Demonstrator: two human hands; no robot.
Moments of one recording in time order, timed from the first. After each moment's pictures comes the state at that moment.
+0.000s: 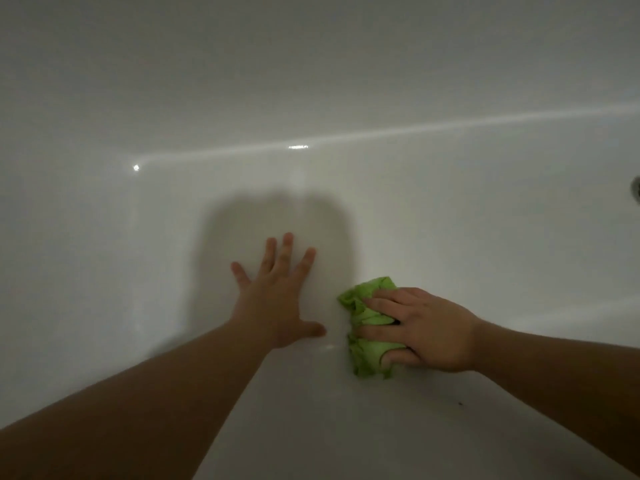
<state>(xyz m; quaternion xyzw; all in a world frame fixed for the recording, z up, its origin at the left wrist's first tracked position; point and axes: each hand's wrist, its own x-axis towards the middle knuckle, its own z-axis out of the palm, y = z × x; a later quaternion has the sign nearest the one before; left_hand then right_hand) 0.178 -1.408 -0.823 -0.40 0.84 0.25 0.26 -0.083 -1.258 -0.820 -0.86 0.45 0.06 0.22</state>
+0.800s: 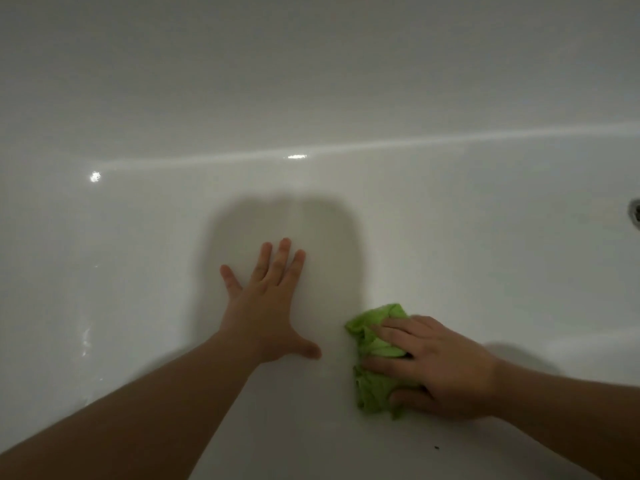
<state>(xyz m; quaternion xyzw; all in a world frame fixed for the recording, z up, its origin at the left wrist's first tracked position) 0.142 -1.405 -0.833 -0.42 0.84 0.25 0.25 -0.125 -1.235 -0.817 -0.86 0.46 0.04 0.23</state>
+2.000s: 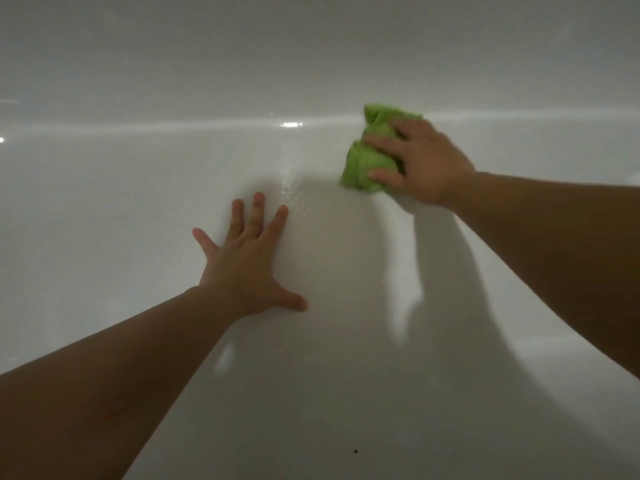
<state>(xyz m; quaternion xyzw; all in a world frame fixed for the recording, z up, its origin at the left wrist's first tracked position) 0.064 -1.407 -0.839 -0.49 0.80 0.26 0.22 -0.281 -1.430 -0.852 -0.75 0.66 -0.03 0.11</state>
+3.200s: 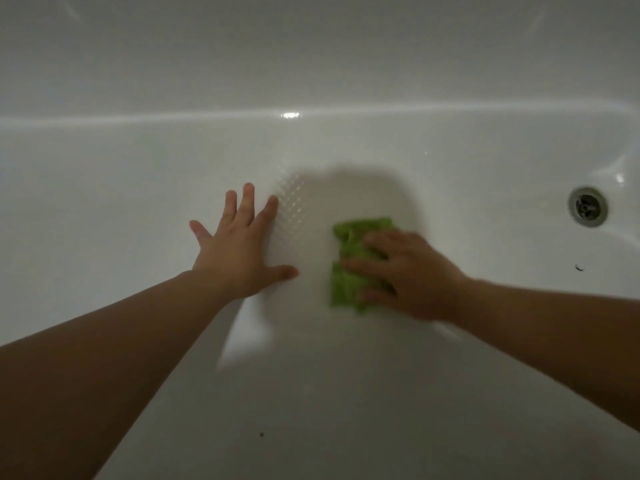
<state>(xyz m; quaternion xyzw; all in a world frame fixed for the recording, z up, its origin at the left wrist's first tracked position) -0.015 -1.381 -0.832 -0.52 0.79 0.25 0.20 -0.297 -1.258 -0.847 -0.81 0.55 0.00 0.21</state>
